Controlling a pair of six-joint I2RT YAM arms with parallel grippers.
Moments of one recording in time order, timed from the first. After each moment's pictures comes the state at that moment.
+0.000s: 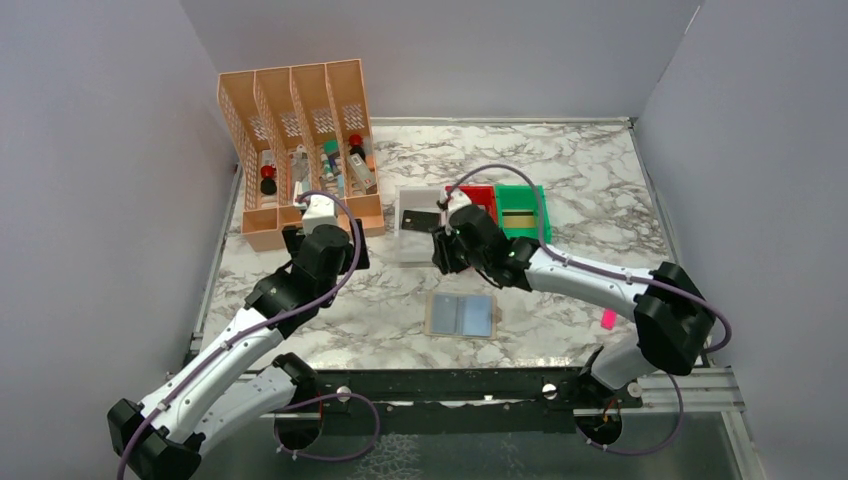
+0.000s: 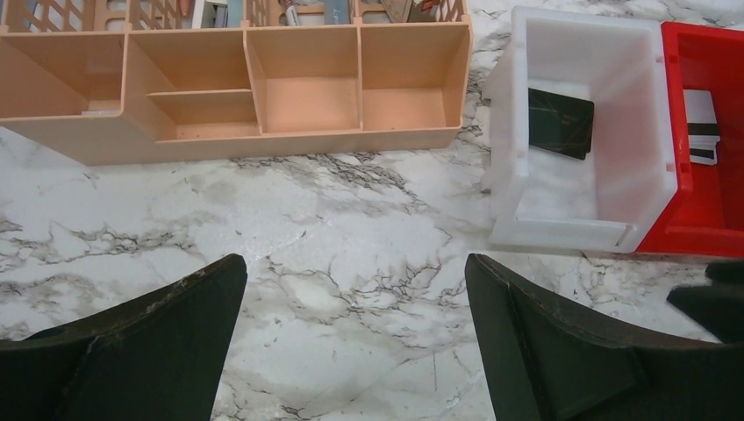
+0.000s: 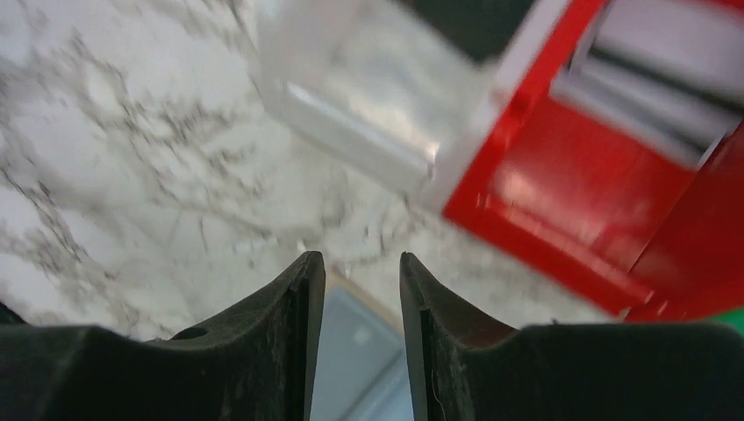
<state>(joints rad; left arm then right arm) -0.65 0.79 0.74 -0.52 -0.60 -0.44 0.88 1.51 1.02 -0.11 0.15 0.25</state>
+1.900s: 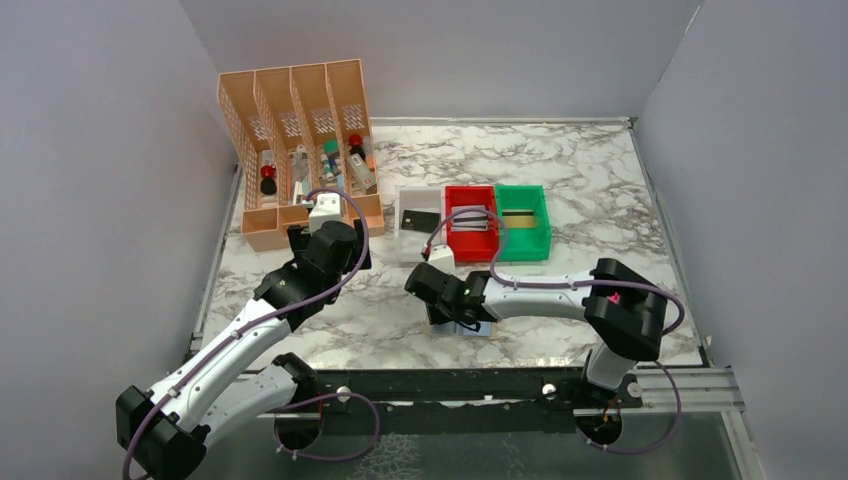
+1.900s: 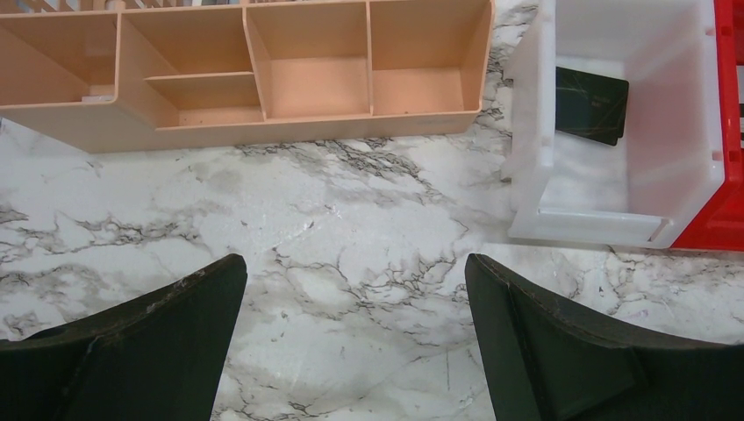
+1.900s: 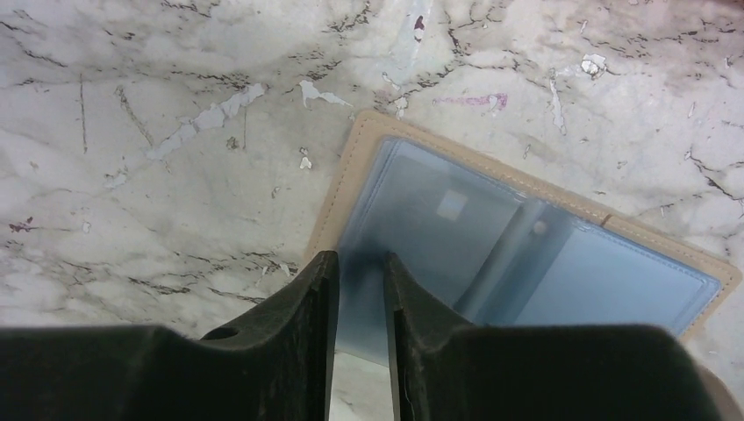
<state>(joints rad) -0.63 0.87 0.74 -0.52 -0.59 -0.44 1.16 1.71 1.01 -0.39 0.36 0.78</state>
